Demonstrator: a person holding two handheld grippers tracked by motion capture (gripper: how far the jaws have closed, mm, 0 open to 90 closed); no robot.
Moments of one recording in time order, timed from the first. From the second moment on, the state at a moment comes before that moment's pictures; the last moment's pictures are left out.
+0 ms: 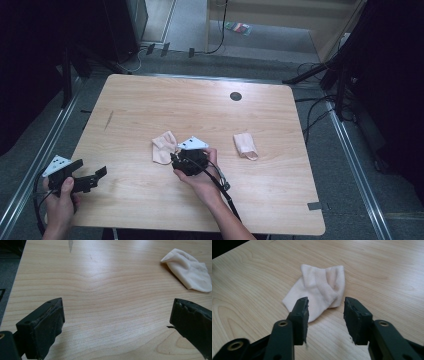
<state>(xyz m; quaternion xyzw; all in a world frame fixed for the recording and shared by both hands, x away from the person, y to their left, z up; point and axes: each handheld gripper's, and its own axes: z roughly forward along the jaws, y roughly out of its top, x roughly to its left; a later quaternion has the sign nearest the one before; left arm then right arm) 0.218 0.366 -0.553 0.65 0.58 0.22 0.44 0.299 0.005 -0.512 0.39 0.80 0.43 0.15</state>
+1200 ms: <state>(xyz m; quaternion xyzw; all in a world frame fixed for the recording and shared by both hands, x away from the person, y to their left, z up) 0.217 0.358 -0.548 0.65 0.57 0.23 0.44 0.334 0.032 -0.529 0.40 0.81 0.41 0.15</state>
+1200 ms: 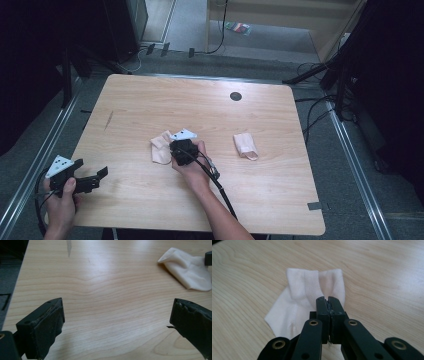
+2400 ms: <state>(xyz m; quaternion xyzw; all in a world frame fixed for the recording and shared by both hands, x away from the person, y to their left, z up) 0.287 0.191 -0.548 0.72 0.55 0.14 0.40 0.324 0.027 -0.477 0.39 0.79 0.45 0.14</state>
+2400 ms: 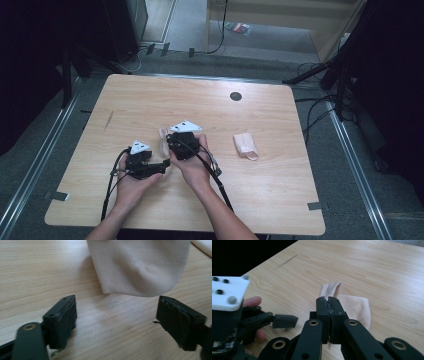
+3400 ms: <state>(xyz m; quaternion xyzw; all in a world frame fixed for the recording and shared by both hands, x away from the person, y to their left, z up) 0.285 0.218 -0.528 0.67 0.55 0.19 0.47 0.321 0.032 -0.465 0.39 0.78 0.47 0.13</state>
